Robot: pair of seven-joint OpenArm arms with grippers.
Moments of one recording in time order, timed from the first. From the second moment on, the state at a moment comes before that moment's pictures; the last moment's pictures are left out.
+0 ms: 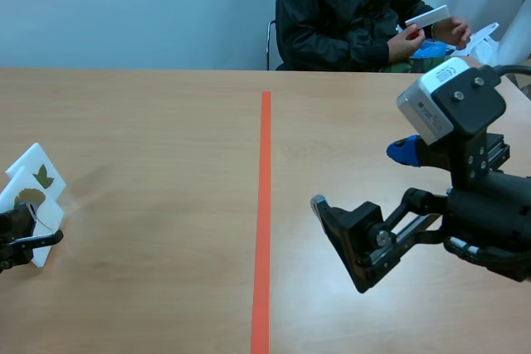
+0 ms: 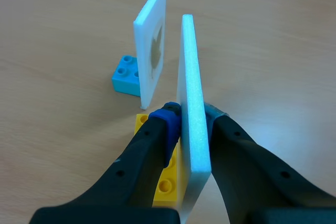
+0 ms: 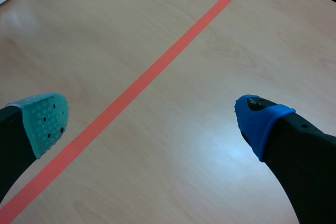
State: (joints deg) left arm 14.2 -14.6 -14.9 67.9 -18.6 -14.5 -14.7; right arm -28.8 24.9 -3.0 116.5 12.5 23.6 -13.9
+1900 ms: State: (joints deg) left arm 34.3 -20.0 -2.6 114.0 -20.4 -31.2 2.9; right arm -28.8 24.9 -3.0 116.5 14.8 23.6 -14.0
